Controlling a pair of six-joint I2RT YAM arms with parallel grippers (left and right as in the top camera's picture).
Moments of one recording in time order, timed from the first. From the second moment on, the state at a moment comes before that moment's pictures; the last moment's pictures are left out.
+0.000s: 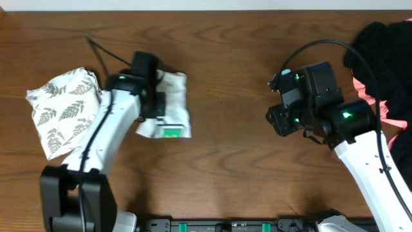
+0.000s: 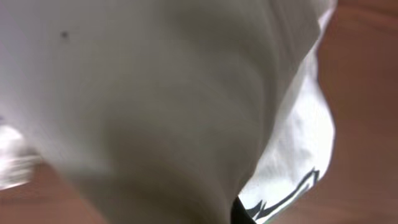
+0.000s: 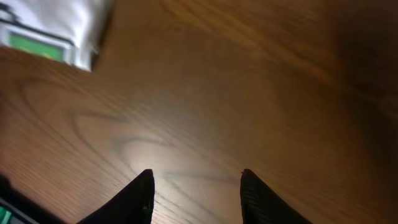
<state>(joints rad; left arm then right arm) -0.17 1.62 1.23 -0.95 -0.07 -0.19 0.33 1.29 1.26 -1.06 -0.16 -0.03</state>
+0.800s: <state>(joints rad) 0.08 1.59 1.49 -0.96 -0.31 -0.03 0.33 1.29 1.26 -1.08 -0.14 -0.03</state>
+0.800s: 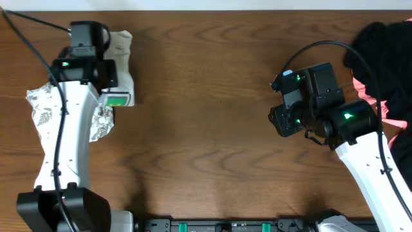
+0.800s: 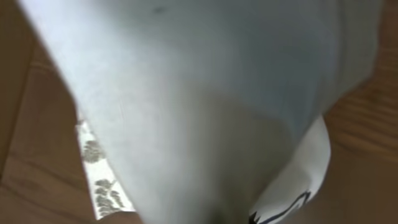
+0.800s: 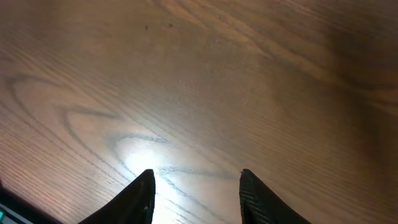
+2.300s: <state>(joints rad) 0.43 1.70 1.49 -0.92 -0.26 -0.10 0.33 1.29 1.26 -1.11 -0.14 -0.03</state>
